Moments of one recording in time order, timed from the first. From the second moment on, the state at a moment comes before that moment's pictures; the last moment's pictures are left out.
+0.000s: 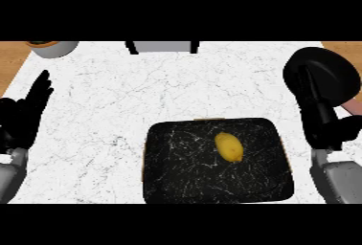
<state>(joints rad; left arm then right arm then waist) -0.22 0.60 -0.15 -1.41 0.21 0.29 0.14 -0.24 -0.35 0.11 -1.47 -0.22 -0.24 -0.04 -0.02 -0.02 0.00</state>
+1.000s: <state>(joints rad) -0.35 0.37 -0.15 -1.53 0.33 0.28 0.02 -0.62 -0.68 0.28 -1.33 -0.11 0.58 -0.65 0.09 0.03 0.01</state>
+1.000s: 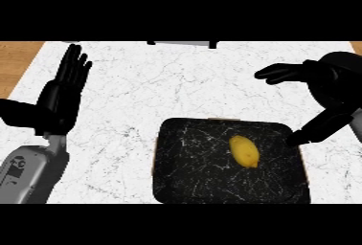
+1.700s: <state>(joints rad) -0.32 0.36 -0.12 -1.50 0.33 0.27 -0.01 -0.76 -0.79 0.59 -1.22 0.31 0.38 -0.89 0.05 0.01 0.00</state>
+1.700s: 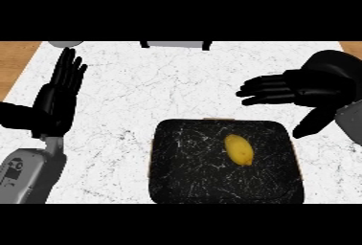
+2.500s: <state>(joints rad) -0.28 0.35 -0.07 -1.52 0.31 0.24 -0.01 -0.79 -0.63 0.76 -1.01 0.52 0.28 -0.94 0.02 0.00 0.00</state>
